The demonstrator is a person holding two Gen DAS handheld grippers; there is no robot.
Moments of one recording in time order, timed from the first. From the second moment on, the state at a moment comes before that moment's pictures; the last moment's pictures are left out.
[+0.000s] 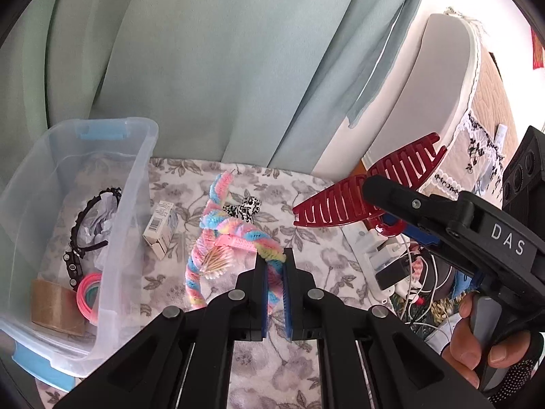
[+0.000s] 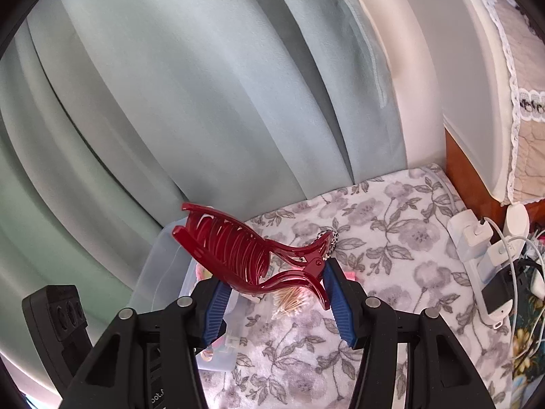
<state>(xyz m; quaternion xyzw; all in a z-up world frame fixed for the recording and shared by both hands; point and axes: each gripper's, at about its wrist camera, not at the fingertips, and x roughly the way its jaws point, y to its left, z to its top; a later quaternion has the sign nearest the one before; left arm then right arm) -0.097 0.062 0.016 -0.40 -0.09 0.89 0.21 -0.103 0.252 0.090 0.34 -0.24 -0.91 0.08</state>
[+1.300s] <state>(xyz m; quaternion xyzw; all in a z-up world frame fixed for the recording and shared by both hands) -0.071 -0.077 0.098 -0.28 -0.16 0.94 0.12 -0.086 0.117 0.181 0.27 -0.16 -0.93 0.20</state>
